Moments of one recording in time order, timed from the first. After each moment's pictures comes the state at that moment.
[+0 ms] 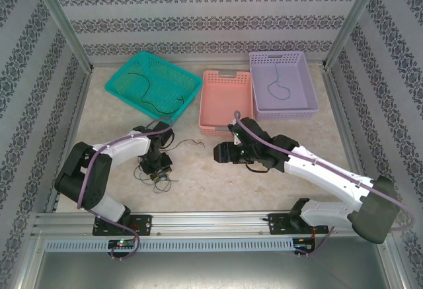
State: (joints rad) left arm -0.44 1.55 0.82 -0.88 0.12 -0.96; right arm 0.82 1.19 0.91 -0.61 -0.16 0.77
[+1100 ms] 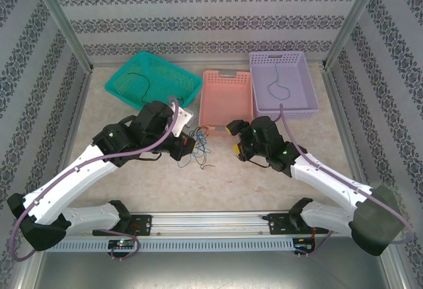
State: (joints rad) left arm -0.78 1.13 1.31 -0.93 0.21 -0.29; right arm 0.65 1.12 0.68 -0.17 -0.16 1.68
